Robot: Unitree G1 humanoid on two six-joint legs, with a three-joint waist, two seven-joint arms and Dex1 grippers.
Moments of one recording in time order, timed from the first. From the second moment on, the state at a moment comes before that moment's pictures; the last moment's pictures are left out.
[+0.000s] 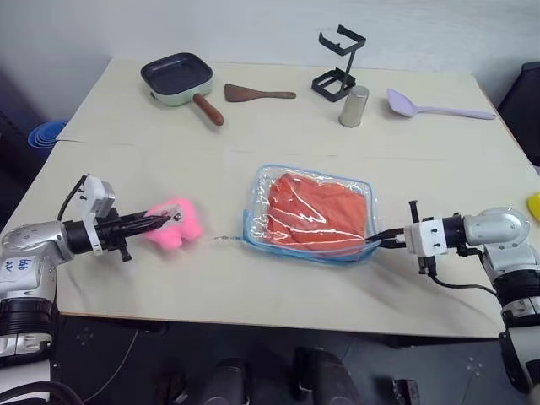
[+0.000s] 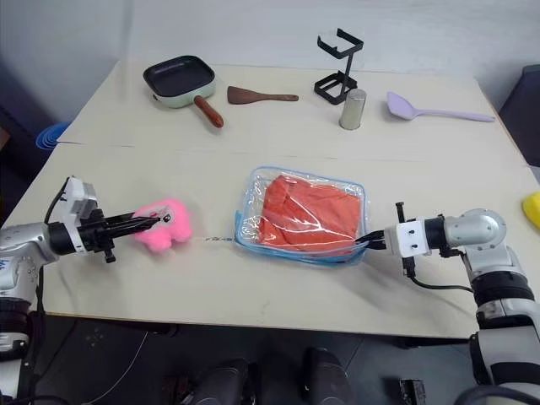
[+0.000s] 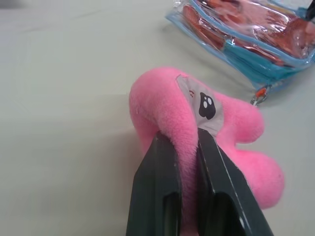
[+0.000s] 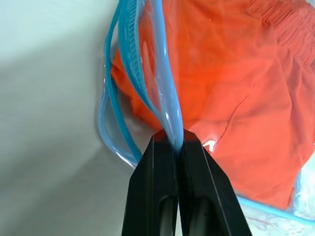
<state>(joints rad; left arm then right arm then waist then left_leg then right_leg) -0.41 0.85 0.21 0.38 -0.44 0.29 -1.20 -0.64 -0.82 0.13 0.76 0.18 -0.76 1.45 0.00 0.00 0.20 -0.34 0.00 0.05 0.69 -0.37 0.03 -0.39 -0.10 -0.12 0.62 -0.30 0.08</state>
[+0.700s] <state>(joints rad) -0.67 0.53 -0.25 0.14 -0.21 -0.01 -1.29 0.45 -0.85 -0.38 -0.34 0.59 -0.19 1.23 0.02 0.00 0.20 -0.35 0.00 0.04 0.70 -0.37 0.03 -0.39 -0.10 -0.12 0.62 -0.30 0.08</state>
